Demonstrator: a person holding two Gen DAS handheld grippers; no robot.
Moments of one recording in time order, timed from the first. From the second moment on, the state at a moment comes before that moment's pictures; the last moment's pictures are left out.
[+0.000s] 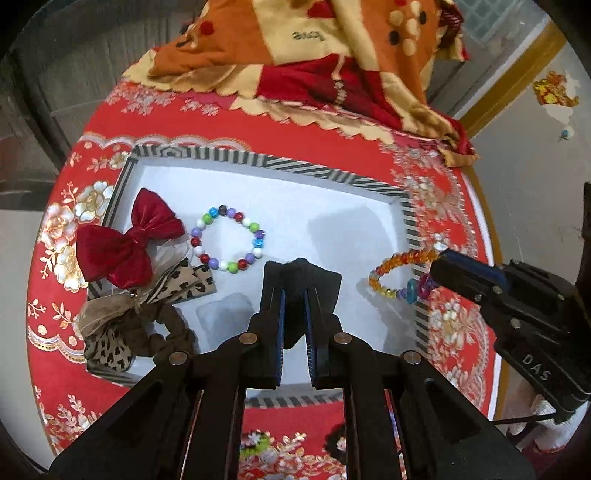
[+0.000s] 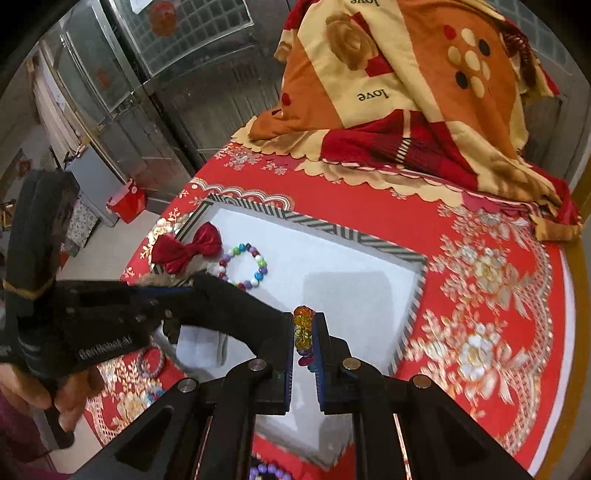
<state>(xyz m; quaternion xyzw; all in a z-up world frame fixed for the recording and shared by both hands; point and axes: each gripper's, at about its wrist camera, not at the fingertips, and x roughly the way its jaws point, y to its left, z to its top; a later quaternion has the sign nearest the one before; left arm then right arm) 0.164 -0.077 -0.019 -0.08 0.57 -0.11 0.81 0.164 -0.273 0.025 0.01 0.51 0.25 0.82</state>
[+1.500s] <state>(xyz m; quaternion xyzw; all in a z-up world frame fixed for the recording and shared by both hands) 0.126 -0.044 -0.016 -0.05 0.49 0.03 0.87 0.143 -0.289 0.017 0.06 0.45 0.20 0.87</state>
